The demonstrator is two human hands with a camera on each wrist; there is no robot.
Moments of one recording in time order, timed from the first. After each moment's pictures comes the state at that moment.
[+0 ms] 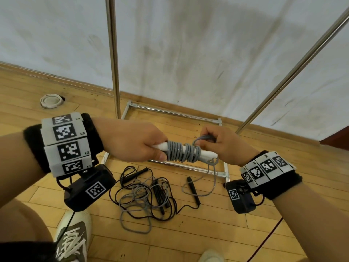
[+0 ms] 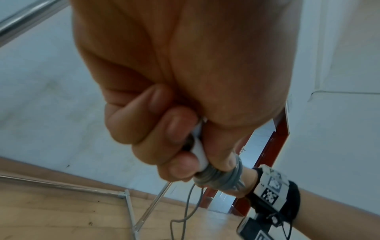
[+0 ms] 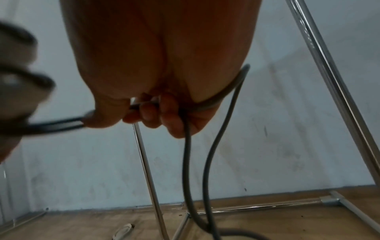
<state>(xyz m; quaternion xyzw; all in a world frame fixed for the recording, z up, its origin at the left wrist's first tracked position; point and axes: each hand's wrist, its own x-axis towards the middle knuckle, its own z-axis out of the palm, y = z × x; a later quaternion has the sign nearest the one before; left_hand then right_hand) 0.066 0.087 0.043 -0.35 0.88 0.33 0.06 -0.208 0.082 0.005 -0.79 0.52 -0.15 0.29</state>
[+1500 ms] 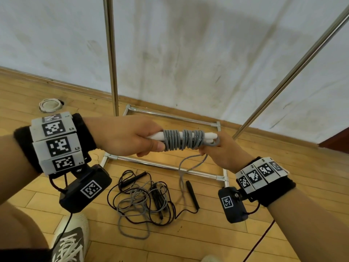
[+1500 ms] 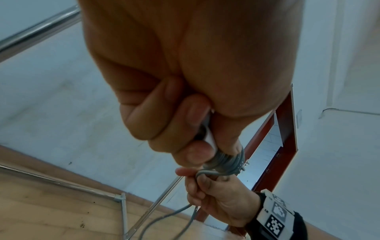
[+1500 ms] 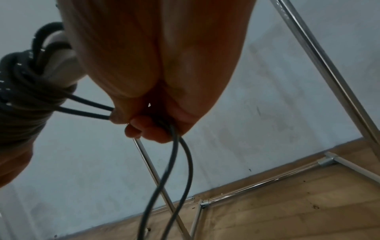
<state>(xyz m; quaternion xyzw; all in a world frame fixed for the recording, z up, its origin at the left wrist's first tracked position) 0.073 0.082 0.049 -0.36 0.85 0.39 -0.06 -0.207 0.085 -0.002 -0.77 0.49 -0.23 0.35</state>
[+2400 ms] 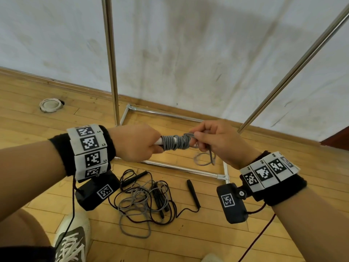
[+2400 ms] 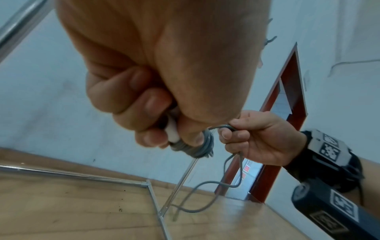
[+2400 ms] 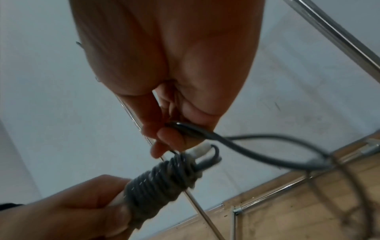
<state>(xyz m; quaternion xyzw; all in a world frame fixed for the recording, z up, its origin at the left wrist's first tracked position) 0.051 0.071 0.014 -0.46 0.87 0.19 0.08 -0.188 0.092 0.024 -0.65 0.50 -0.29 0.49</state>
